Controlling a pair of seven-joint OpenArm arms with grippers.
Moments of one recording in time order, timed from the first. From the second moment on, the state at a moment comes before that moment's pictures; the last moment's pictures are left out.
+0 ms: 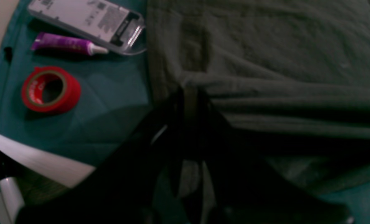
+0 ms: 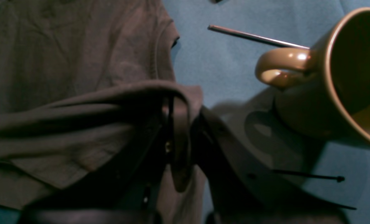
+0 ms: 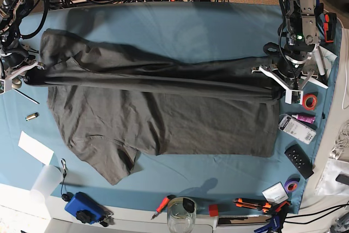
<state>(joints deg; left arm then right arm) 13.8 -12.4 -8.6 104.4 -16.3 -6.2 34.3 -10.6 26.3 43.0 92.6 34.4 25.9 -55.6</state>
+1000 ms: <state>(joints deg) 13.8 -12.6 -8.7 104.4 -16.0 -5.9 34.8 -5.2 26.5 36.8 92.3 23.8 24.2 -51.5</state>
